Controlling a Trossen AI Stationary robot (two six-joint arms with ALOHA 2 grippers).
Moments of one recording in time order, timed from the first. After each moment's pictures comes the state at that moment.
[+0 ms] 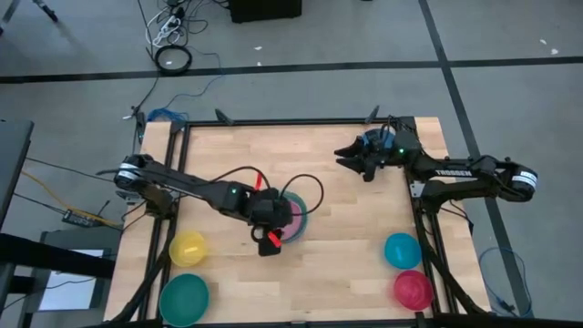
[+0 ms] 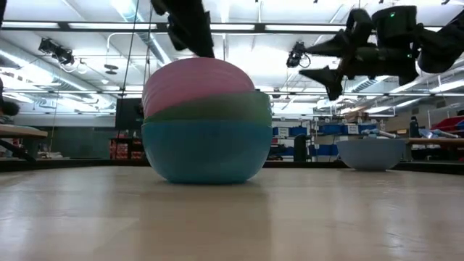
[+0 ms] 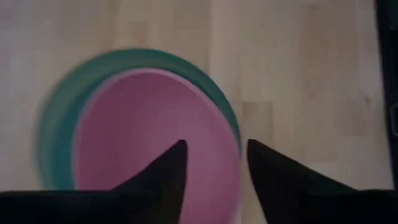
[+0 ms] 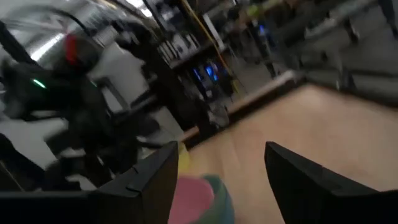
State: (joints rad) left arm -0.25 1.69 1.45 -0.78 -0.10 -0.29; right arm -0.54 1.06 0.29 0.81 -0.53 0.56
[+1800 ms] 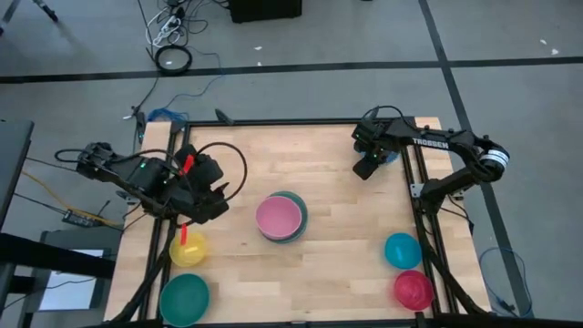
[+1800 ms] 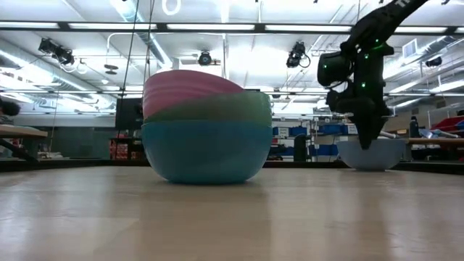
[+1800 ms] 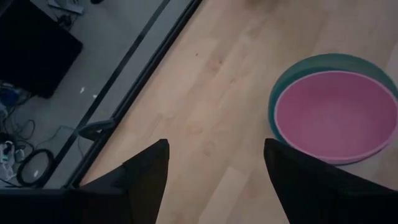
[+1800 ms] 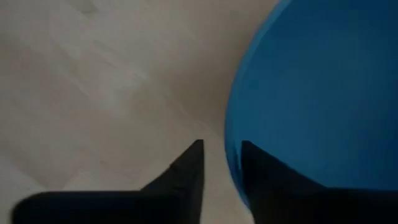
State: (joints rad) left arm -0.43 1.31 1.61 -1.57 -0.76 -0.81; right arm -0.63 1.40 0.86 -0.90 0.07 0.16
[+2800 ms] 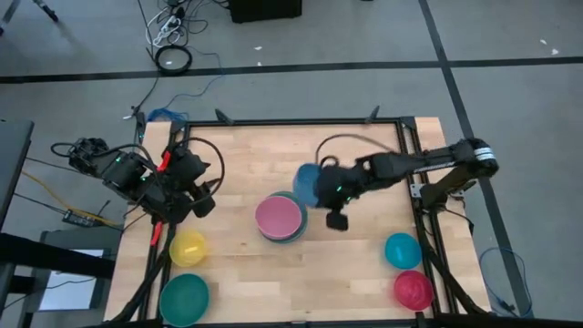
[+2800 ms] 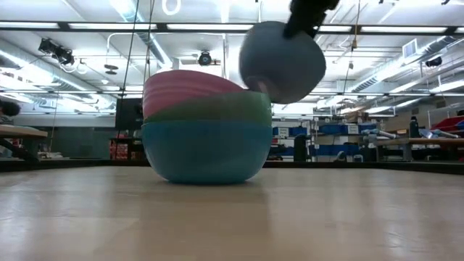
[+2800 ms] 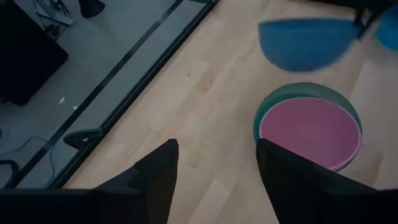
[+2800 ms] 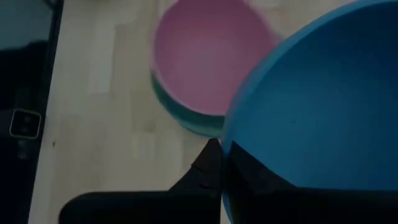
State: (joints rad) left arm -0.52 1.22 1.61 -1.57 -0.82 -0.90; right arm 0.14 1.52 1.40 -0.80 0.00 0.18
